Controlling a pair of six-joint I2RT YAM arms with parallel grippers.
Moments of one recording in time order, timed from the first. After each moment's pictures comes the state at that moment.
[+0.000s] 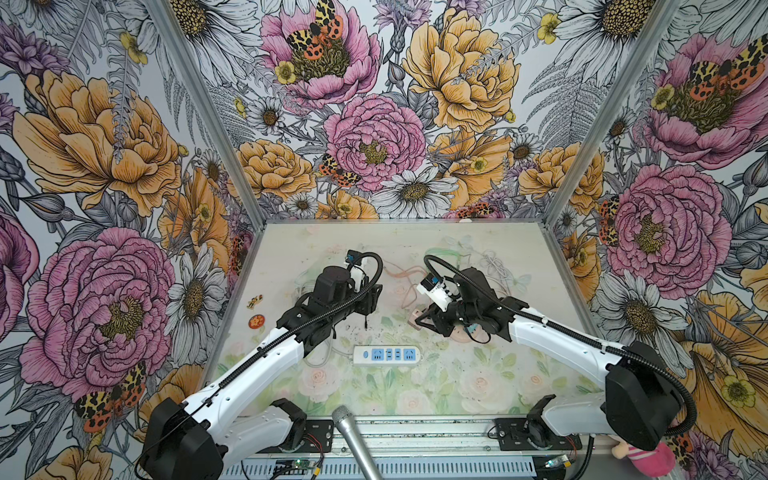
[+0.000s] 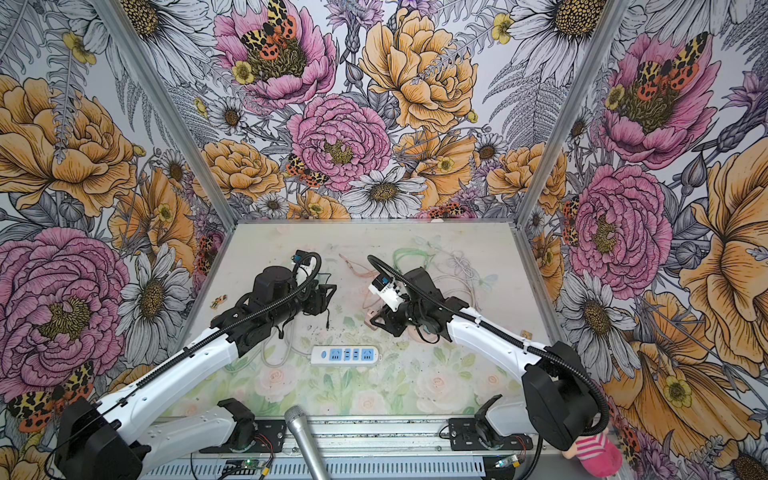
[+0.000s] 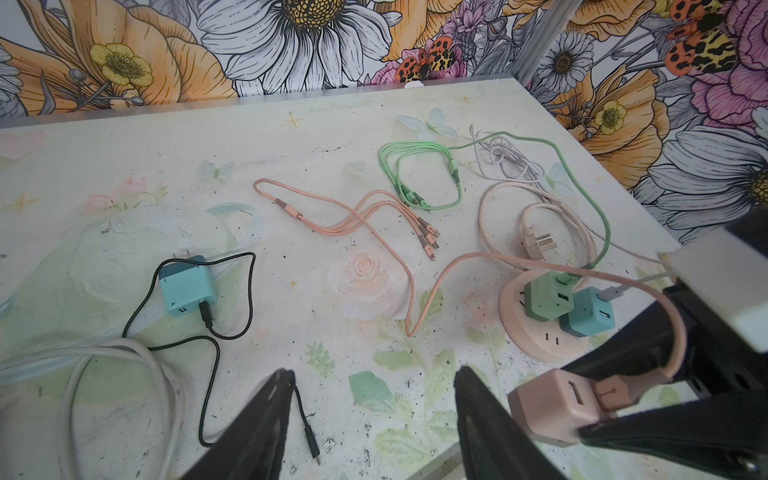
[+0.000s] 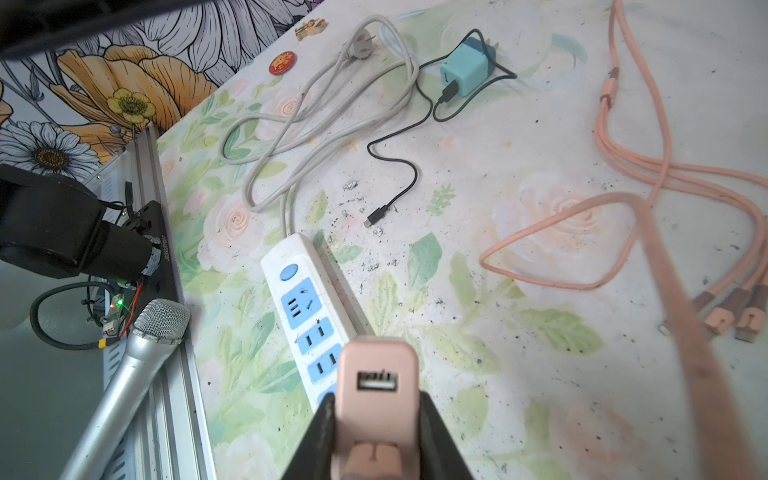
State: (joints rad) left arm -0.56 1.09 0.82 -0.24 -0.01 -0.23; right arm 0.63 1.36 0.85 -0.29 -0.52 -0.07
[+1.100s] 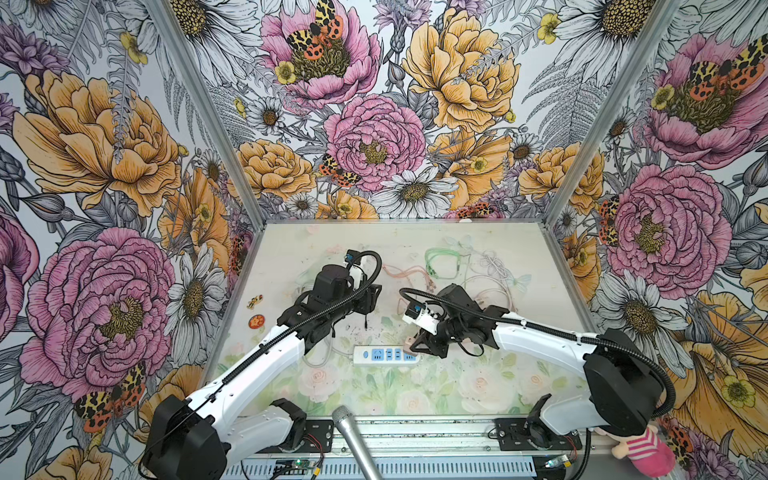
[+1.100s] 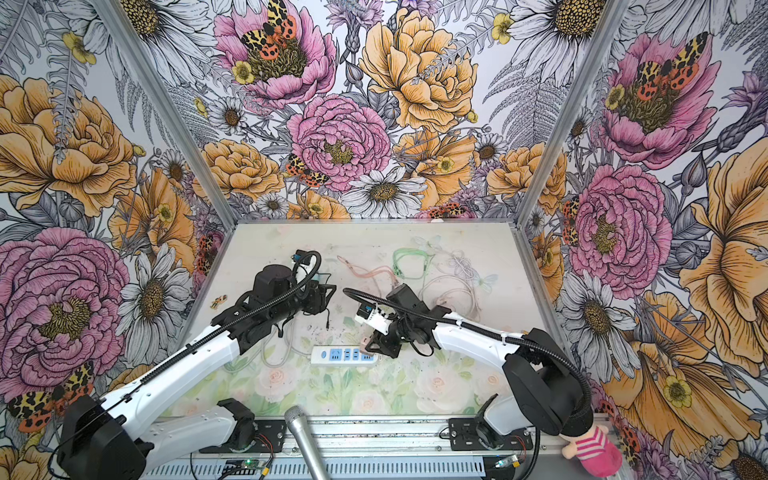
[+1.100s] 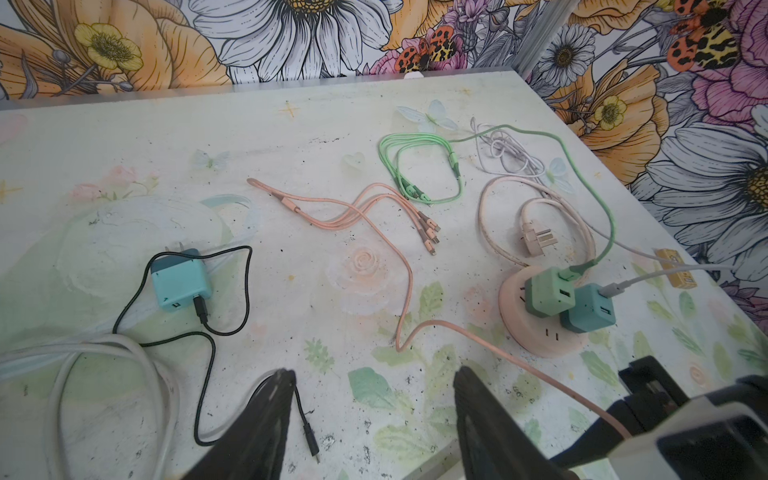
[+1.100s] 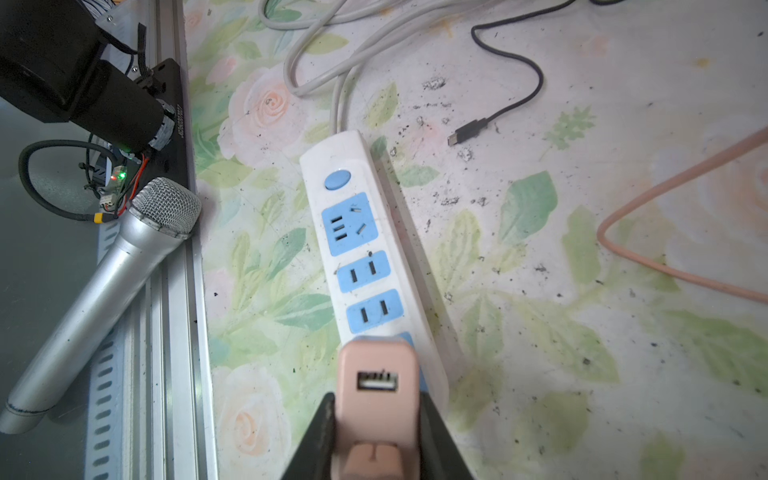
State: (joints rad) left arm -0.53 1.11 0.81 -0.24 0.03 -0.24; right arm 0.73 1.45 0.81 -0.33 -0.55 -0.25
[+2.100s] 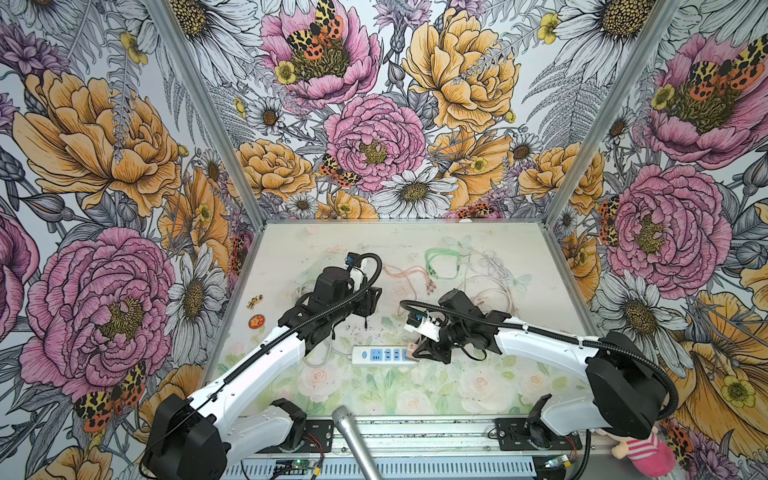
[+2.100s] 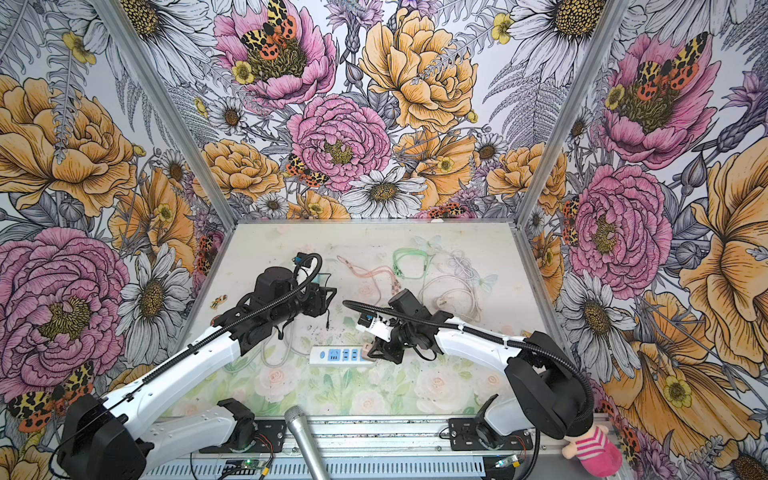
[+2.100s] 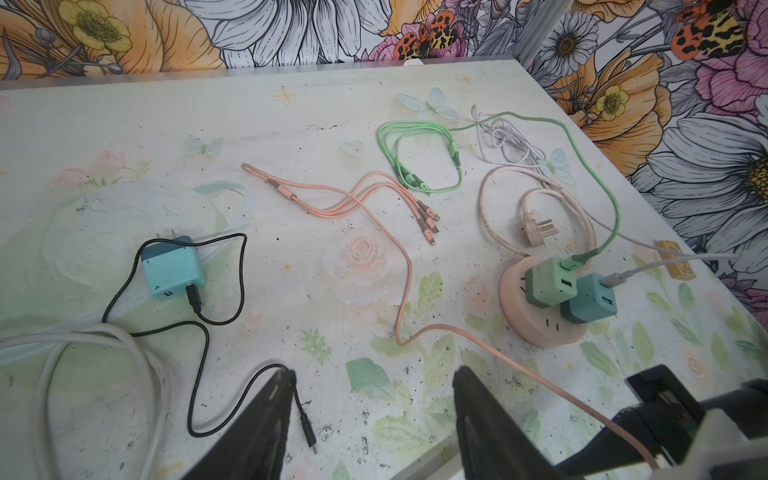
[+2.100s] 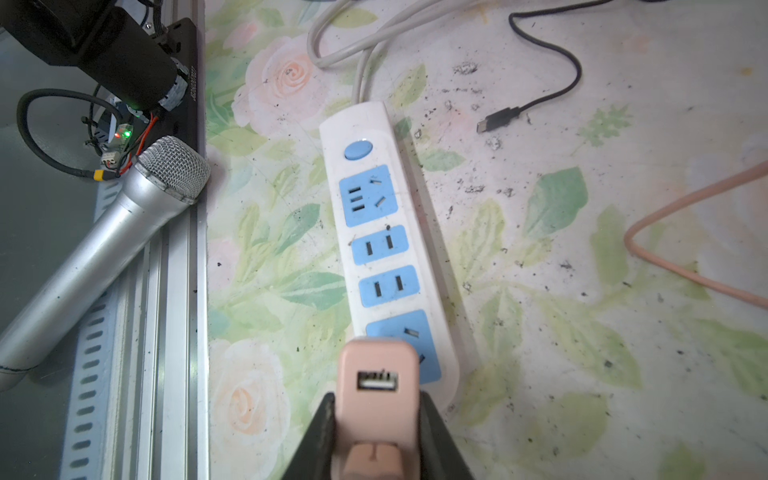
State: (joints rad) left arm -0.53 1.11 0.79 -0.24 0.05 -0.24; right arm 0.74 1.42 0.76 -0.30 -0.57 -0.34
